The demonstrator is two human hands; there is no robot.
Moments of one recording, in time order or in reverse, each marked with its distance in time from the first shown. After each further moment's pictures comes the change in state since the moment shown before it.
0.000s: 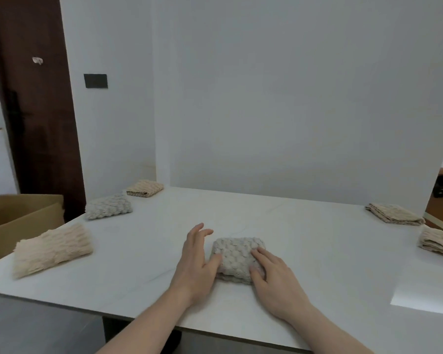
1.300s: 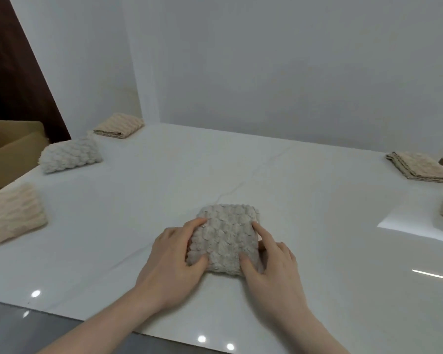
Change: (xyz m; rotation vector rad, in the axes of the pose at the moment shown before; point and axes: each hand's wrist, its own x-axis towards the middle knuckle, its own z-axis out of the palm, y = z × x) left_hand 0.001 0.010 0.000 0.209 -0.287 -0.266; right_hand 0.000 0.001 -0.012 0.245 -0.034 0.241
